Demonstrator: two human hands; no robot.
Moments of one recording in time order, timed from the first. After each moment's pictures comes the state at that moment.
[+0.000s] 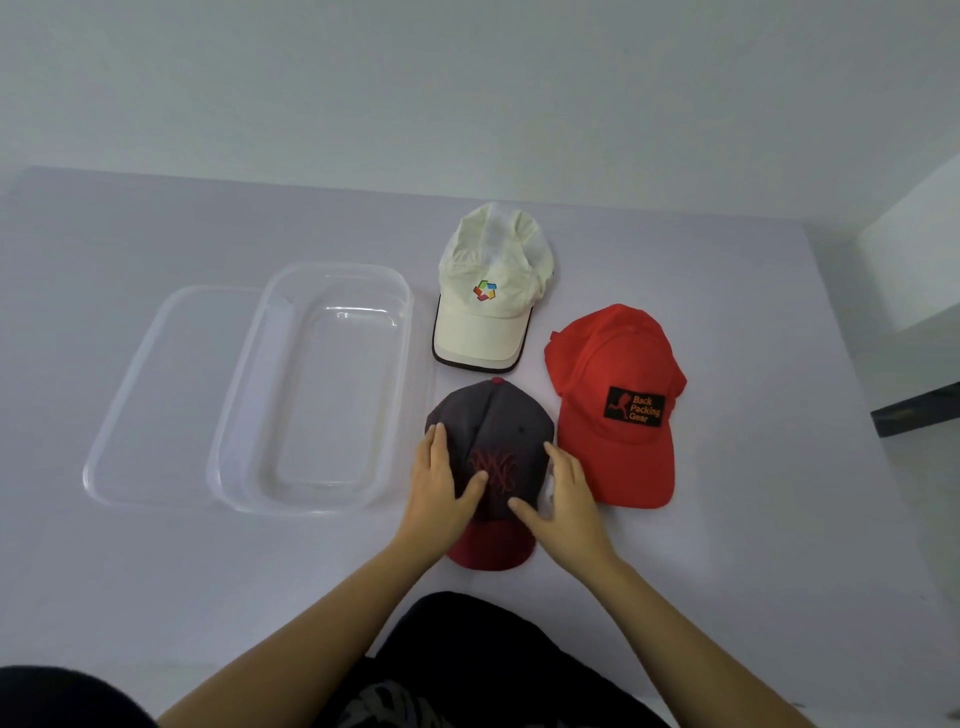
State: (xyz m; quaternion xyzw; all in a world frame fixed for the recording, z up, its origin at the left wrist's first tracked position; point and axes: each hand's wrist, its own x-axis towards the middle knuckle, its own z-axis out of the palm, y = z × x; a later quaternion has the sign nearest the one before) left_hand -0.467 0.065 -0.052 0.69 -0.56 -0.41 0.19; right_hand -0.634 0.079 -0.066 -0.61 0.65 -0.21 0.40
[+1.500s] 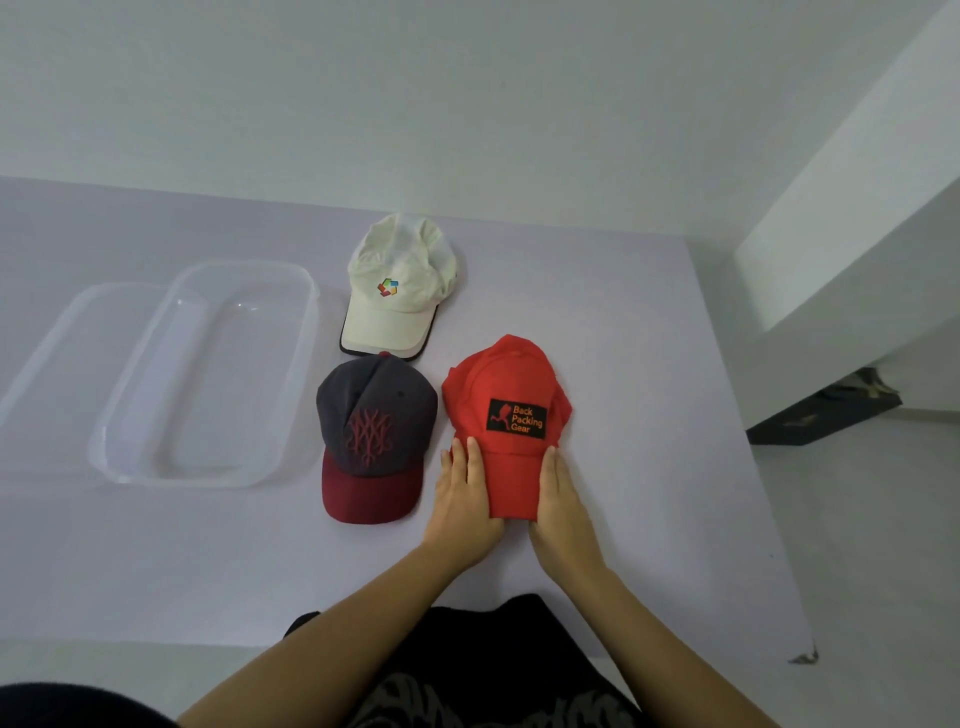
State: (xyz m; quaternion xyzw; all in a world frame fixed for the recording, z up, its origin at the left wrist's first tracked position) left_hand -0.620 0.110 -0.066 0.63 -0.69 -0.35 0.07; right_hand -0.760 0.127 -0.066 -0.66 0.69 -0.11 0.28
